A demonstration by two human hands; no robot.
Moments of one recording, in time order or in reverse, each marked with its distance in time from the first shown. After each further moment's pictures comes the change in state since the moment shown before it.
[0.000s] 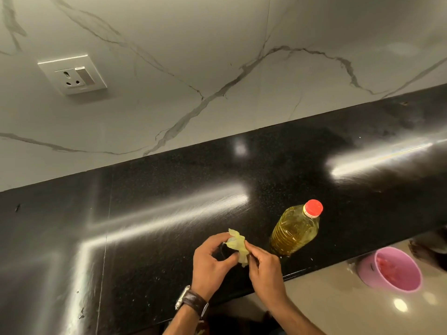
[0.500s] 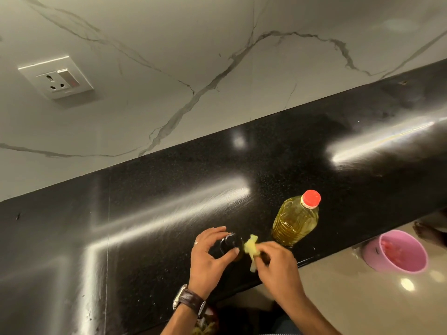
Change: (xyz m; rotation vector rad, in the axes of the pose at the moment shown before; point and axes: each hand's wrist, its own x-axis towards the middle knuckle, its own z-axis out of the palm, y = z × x) left_hand 0.000 0.000 -0.012 0.116 0.006 -0.043; right_hand -0.007 0.003 -0.022 -0.186 -0.014 0.083
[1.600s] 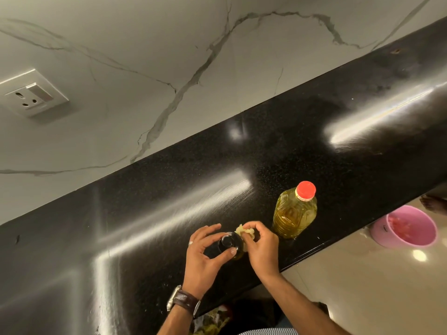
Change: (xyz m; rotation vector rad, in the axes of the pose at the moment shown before) left_hand 0.015 -0.009 -0.014 0.092 -0.110 0.053; right_hand 0.037 -0.013 0.050 0.553 0.240 0.194
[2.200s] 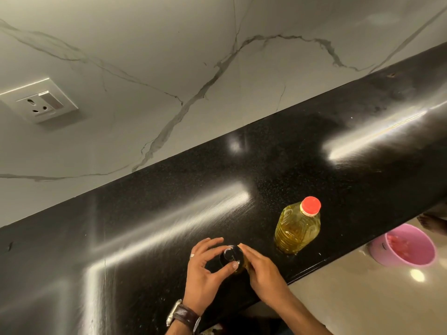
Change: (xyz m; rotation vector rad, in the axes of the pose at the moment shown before) left_hand 0.001 -0.005 0.002 -0.032 0.024 0.031; right_hand -0.005 0.032 -0.018 -0.378 -0.469 -0.218
